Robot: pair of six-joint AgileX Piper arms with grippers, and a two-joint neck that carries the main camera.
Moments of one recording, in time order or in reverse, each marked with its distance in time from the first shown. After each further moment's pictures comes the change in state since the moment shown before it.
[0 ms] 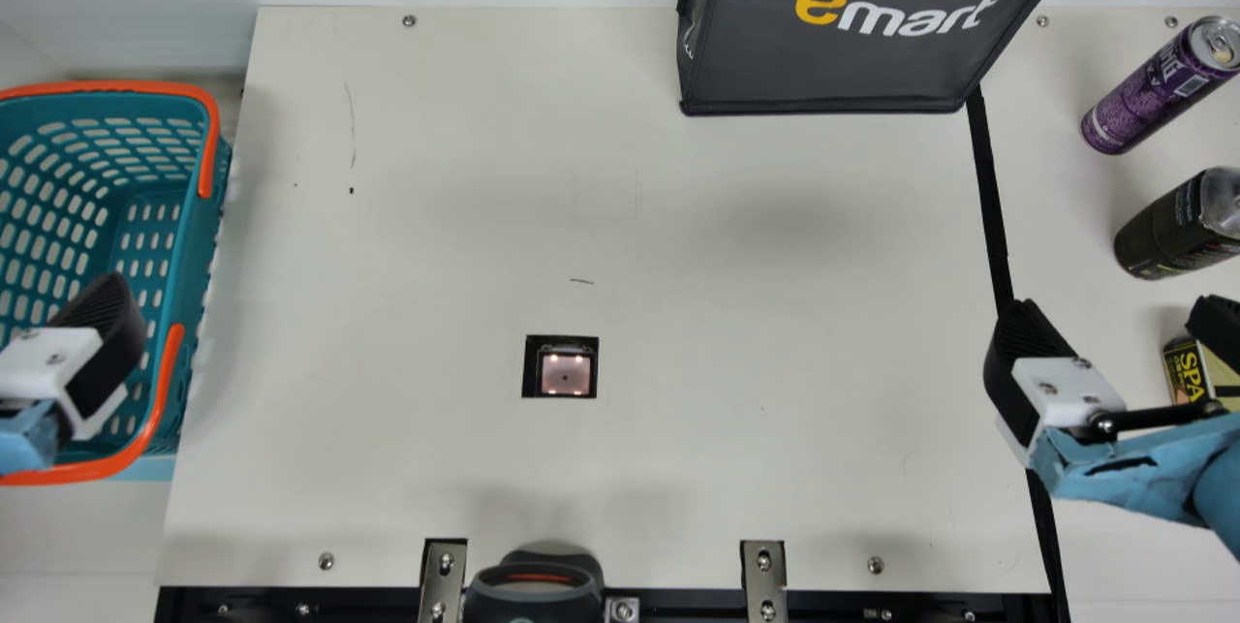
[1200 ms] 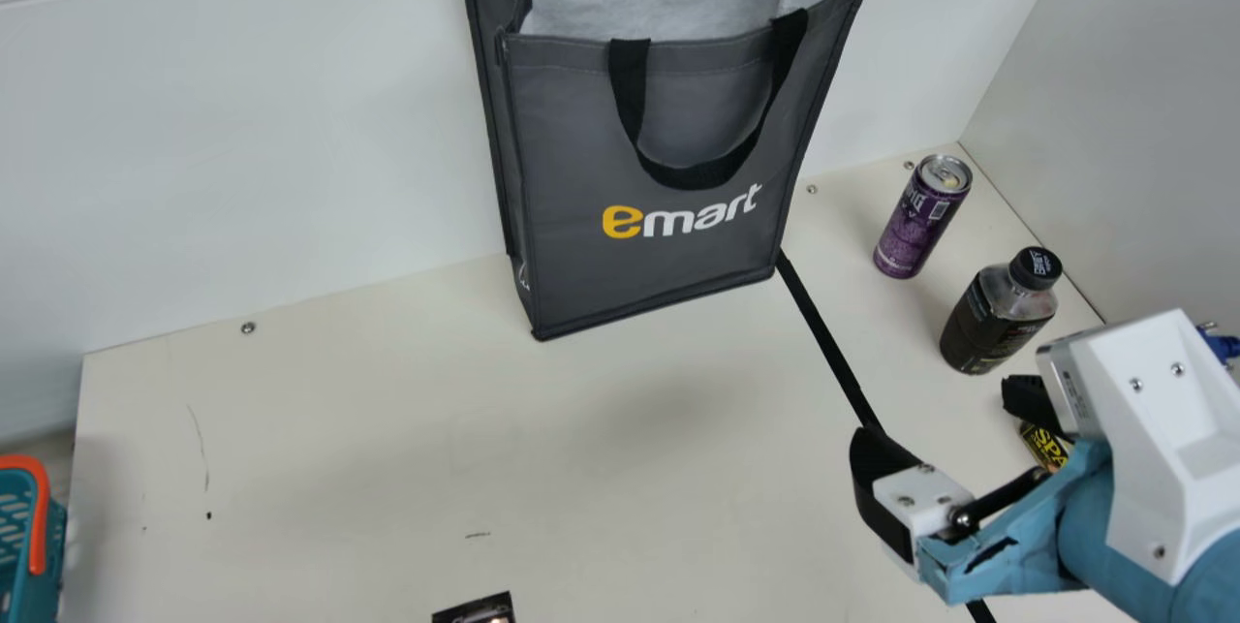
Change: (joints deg) left arm 0.0 0.0 0.0 0.0 0.0 0.0; right arm 0.0 0.1 0.0 0.0 0.0 0.0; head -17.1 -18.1
